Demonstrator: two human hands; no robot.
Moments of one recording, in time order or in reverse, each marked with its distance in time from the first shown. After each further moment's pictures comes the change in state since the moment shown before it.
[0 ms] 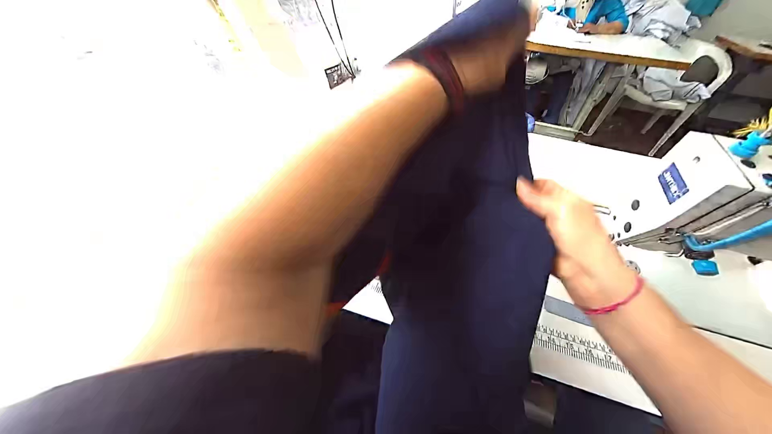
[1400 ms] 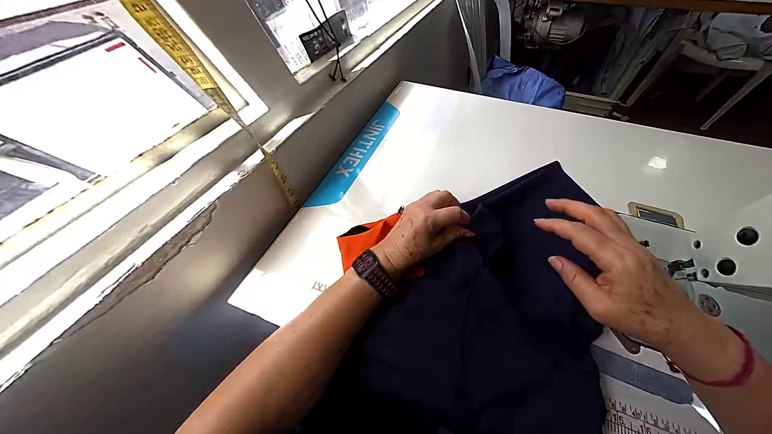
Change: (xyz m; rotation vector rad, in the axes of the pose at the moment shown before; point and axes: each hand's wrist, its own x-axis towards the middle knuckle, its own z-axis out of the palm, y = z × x) left_hand -0.190 0.014 0.170 -0.543 0.281 -0.058; right_hand 0.062 0.072 -0.069 -1.034 -0.268 -0.875
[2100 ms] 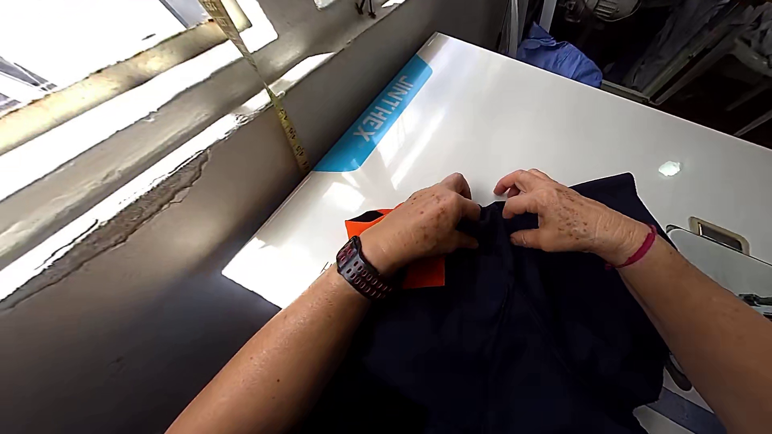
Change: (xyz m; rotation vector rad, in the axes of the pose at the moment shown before) left_hand -0.008 0.006 -0.042 0.022 -0.415 -0.381; right_hand 0.103 0.025 0.084 0.197 -0.578 -0.216
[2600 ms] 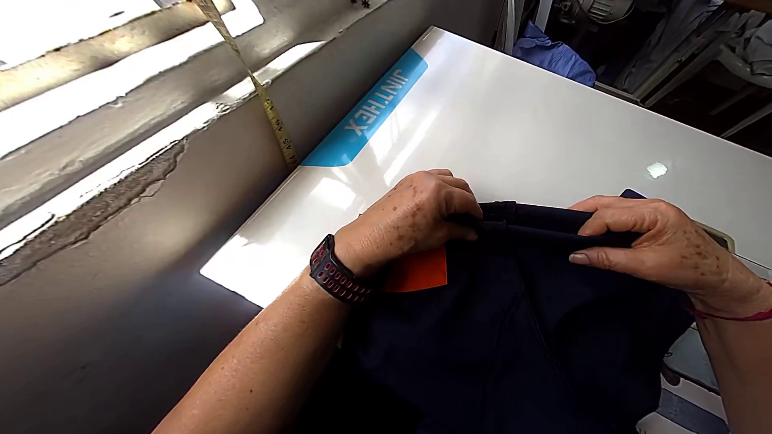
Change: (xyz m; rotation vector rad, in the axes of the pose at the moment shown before) left_hand -0.004 0.000 -0.010 -0.078 0.224 0.253; right_hand -0.080 0.000 -0.028 0.292 0.287 0.058
